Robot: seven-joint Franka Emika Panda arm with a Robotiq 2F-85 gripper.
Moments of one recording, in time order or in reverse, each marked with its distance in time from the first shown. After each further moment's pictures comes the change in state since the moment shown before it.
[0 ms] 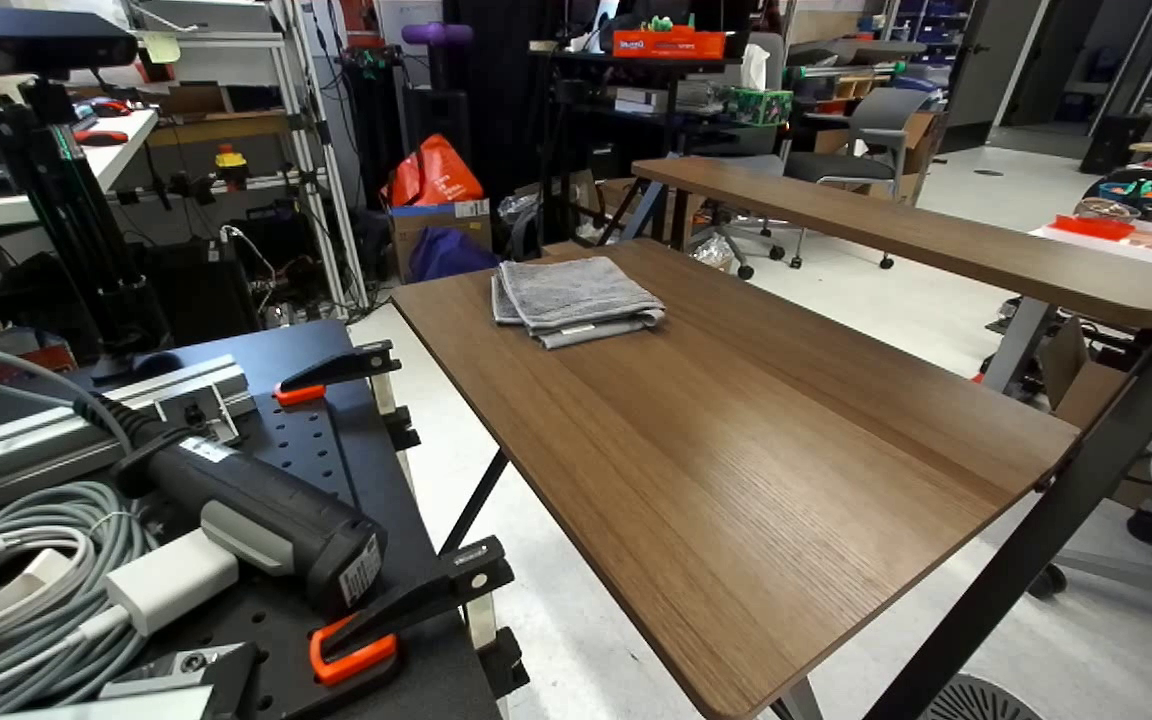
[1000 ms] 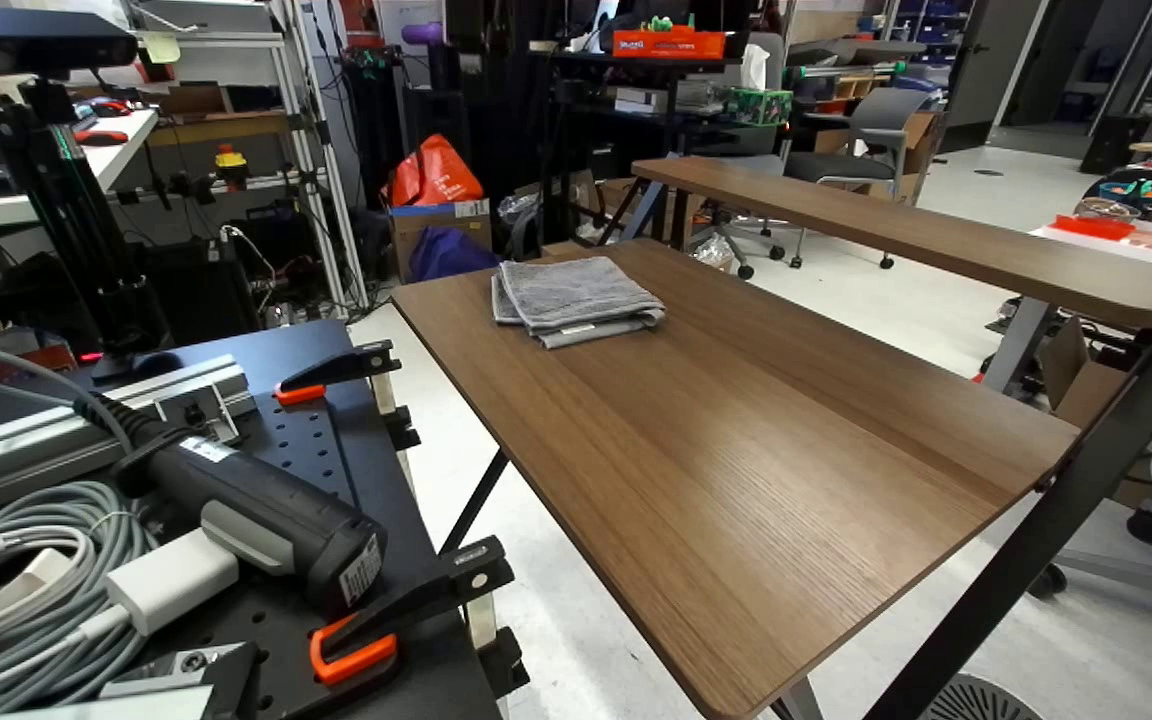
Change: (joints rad) arm 0.050 0.598 -0.080 0.179 -0.117 0.537 0.354
